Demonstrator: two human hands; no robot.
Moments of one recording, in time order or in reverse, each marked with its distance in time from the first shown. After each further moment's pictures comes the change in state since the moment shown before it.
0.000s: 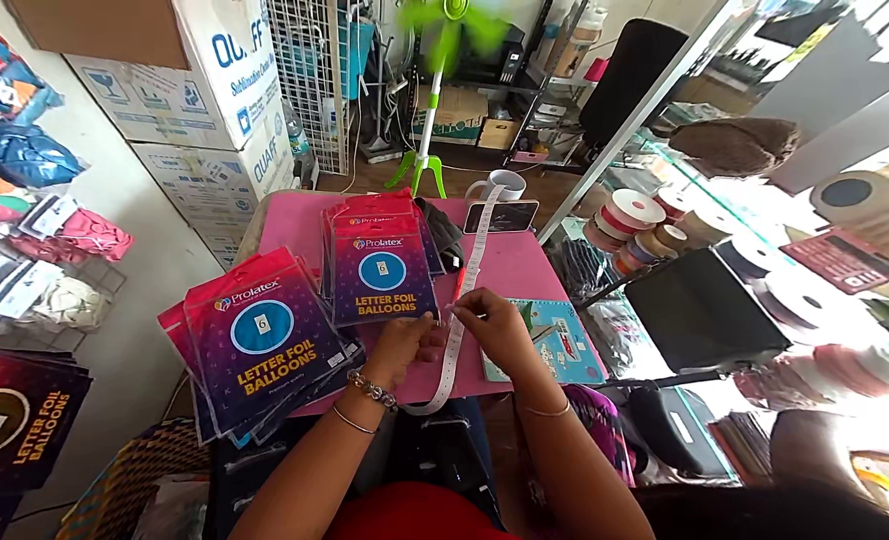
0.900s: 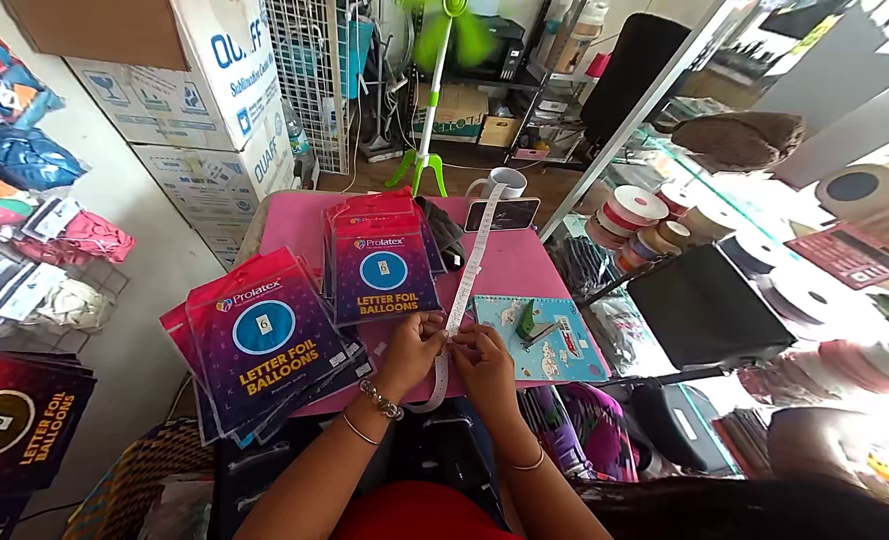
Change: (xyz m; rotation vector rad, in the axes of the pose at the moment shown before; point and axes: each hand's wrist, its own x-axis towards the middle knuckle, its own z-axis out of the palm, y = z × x) left_hand 0.001 -0.019 0.002 0.351 -0.039 0.235; right_hand -0.056 0.038 0.055 -0.197 0.388 -0.102
